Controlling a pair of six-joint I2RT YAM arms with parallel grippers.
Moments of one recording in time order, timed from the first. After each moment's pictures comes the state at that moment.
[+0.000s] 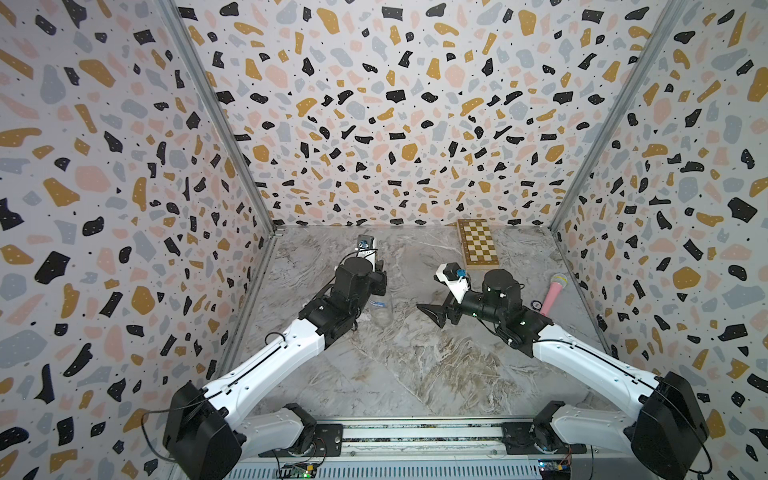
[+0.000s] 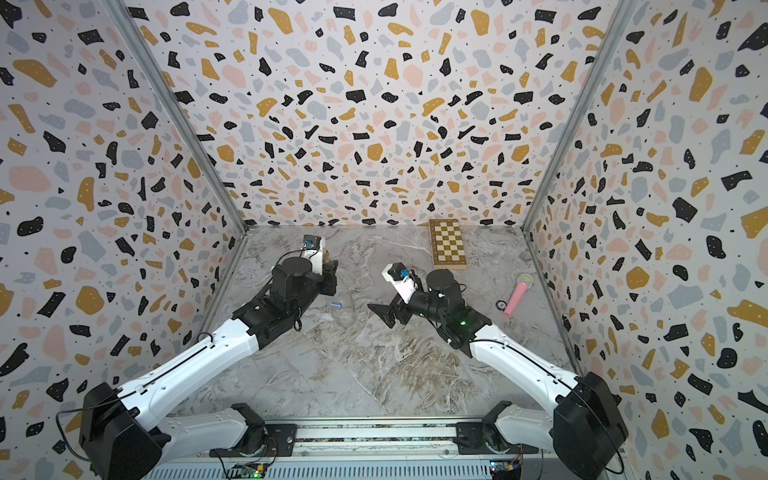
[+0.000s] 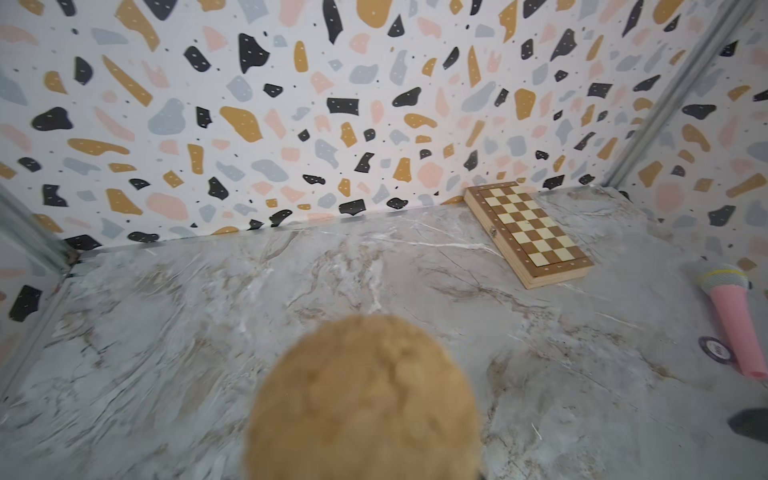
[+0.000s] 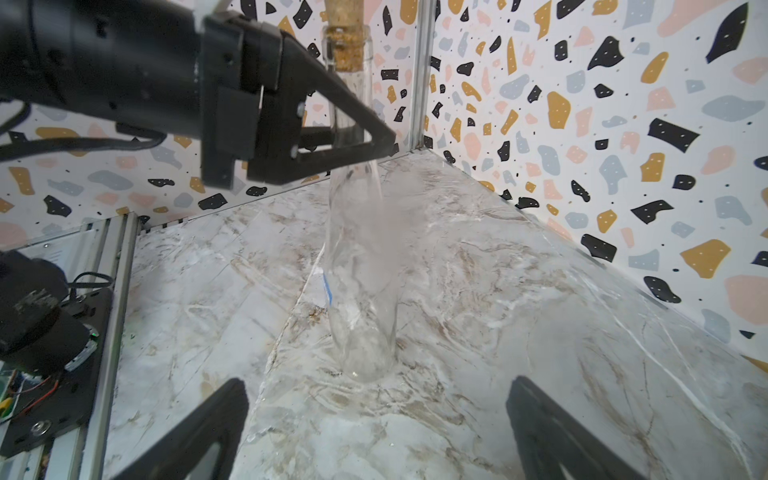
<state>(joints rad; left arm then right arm) -0.63 1.19 0.98 -0.15 -0.38 -0.21 0.67 1.19 0.79 0.15 -0.42 -0.12</state>
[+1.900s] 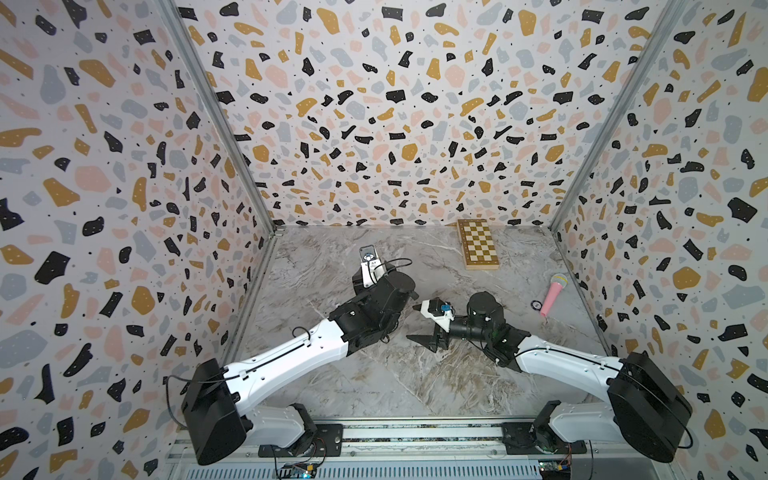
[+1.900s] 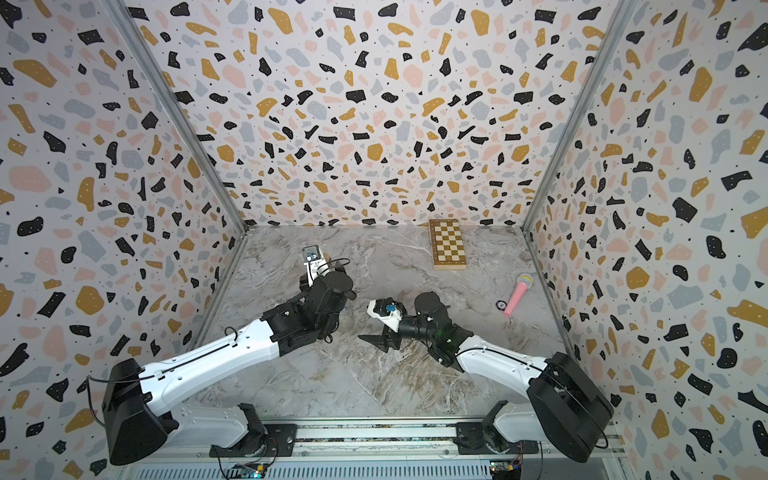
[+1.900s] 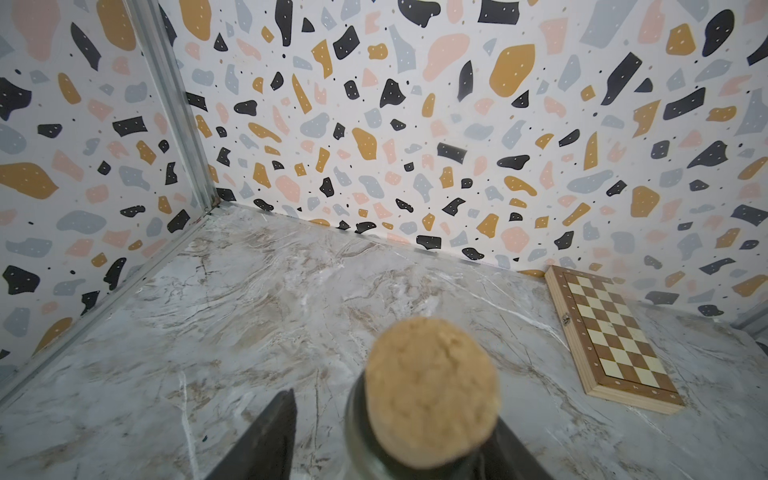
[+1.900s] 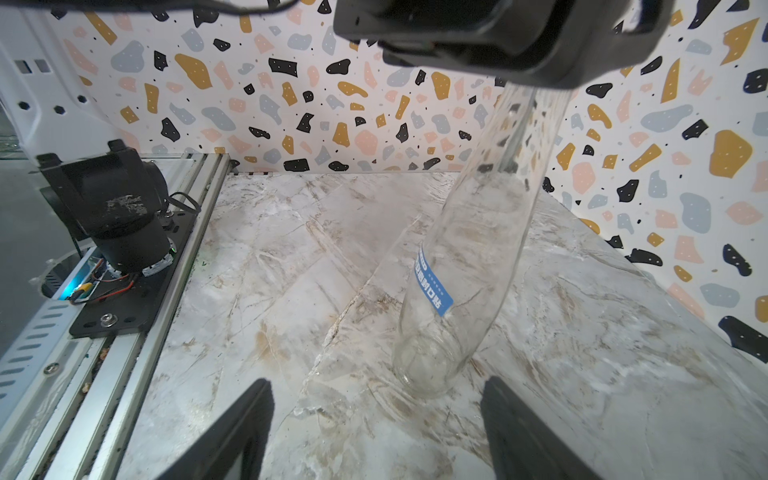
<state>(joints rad) -0.91 1.31 1.08 -0.26 -0.99 -0.59 0.76 1.31 0.61 0.45 -0.58 -0.27</state>
